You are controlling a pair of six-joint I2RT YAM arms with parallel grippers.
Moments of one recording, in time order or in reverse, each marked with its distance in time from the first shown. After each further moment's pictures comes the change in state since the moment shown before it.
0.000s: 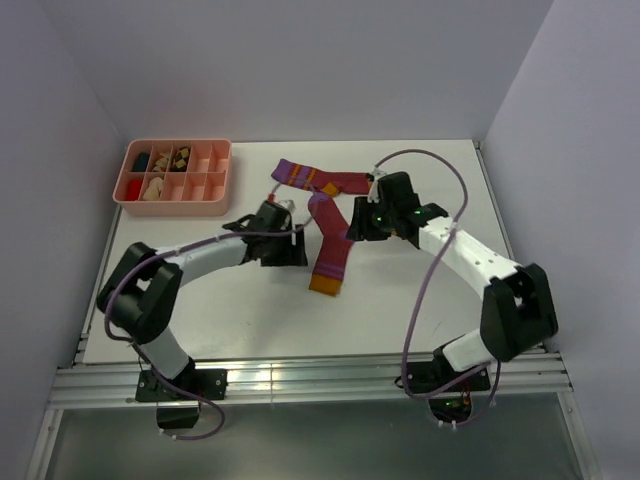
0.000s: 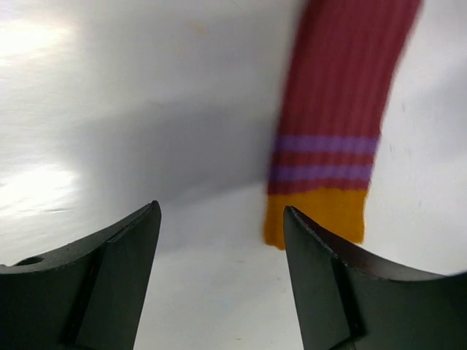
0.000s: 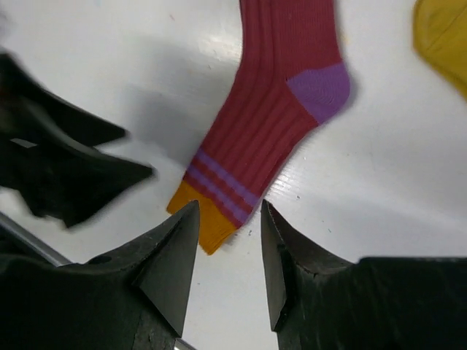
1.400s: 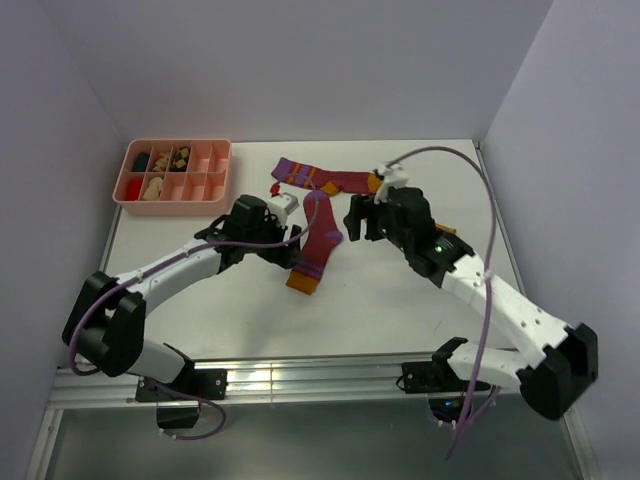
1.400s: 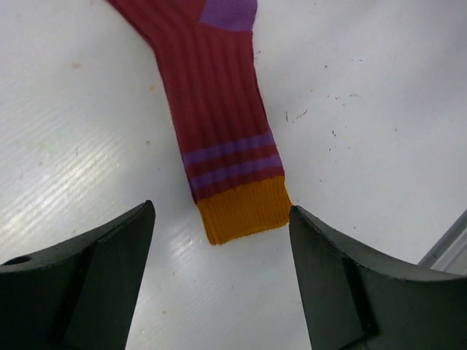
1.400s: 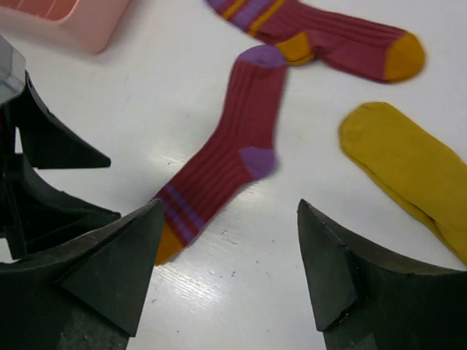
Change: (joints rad) left arm 0.111 -0.285 -0.140 0.107 0.208 0.416; right arm 0.222 -0.259 -0.058 0.122 0.388 -0.093
